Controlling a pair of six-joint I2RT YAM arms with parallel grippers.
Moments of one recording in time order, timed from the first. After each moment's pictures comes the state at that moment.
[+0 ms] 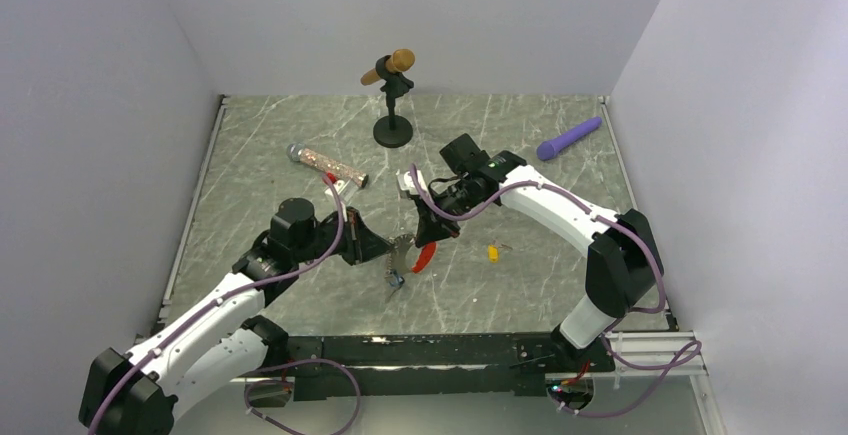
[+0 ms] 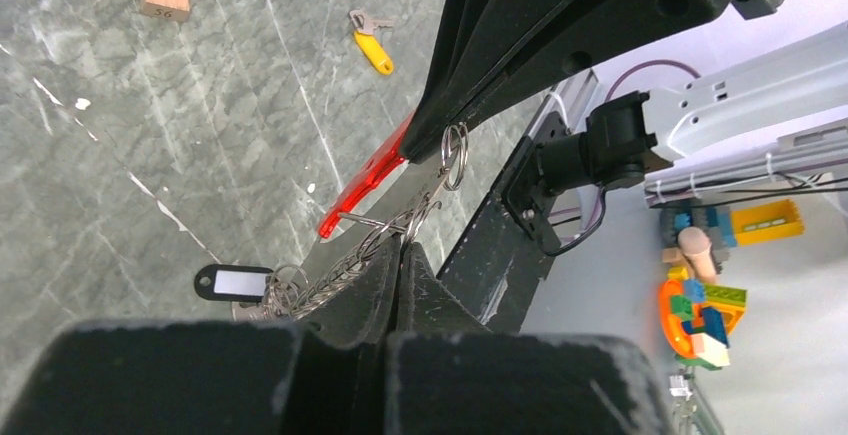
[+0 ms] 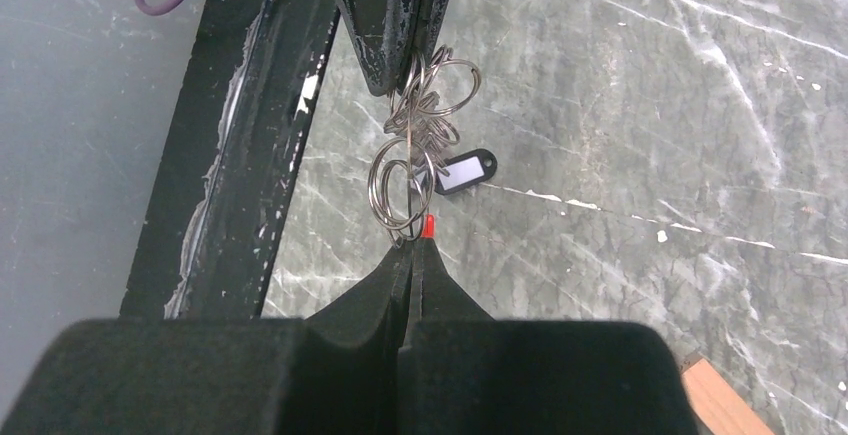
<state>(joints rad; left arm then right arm) -0.55 0.84 0.48 0.05 0.58 -0.61 0.66 1.62 1.29 -0.80 -0.95 -0.81</state>
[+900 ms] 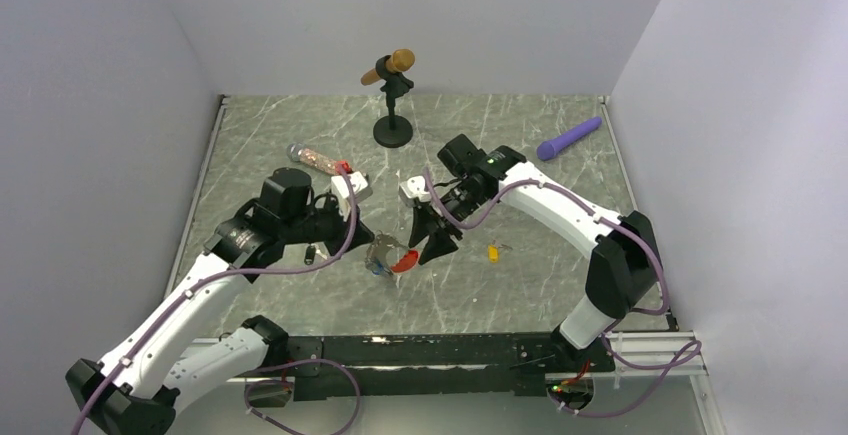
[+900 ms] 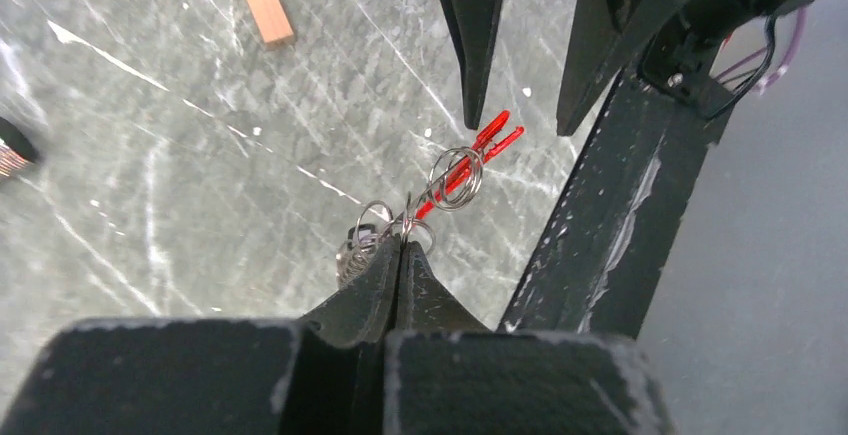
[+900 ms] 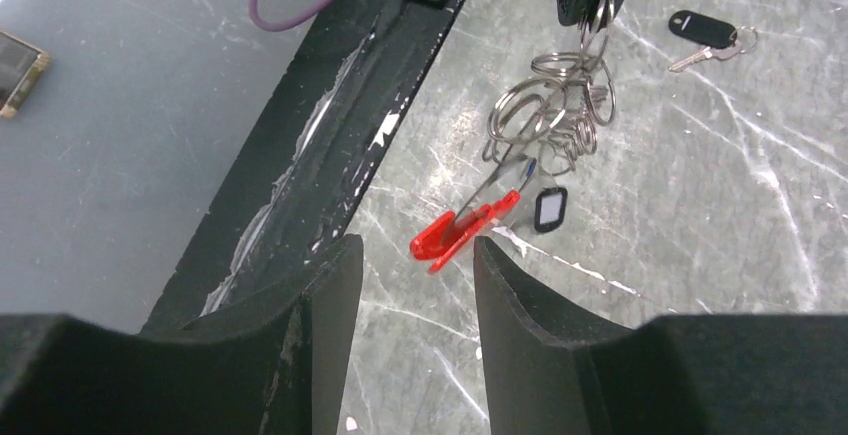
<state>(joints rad) -0.55 0.87 0.88 -0.57 0.53 0.04 0.69 1.62 1.35 -0.98 -1.11 -1.04</state>
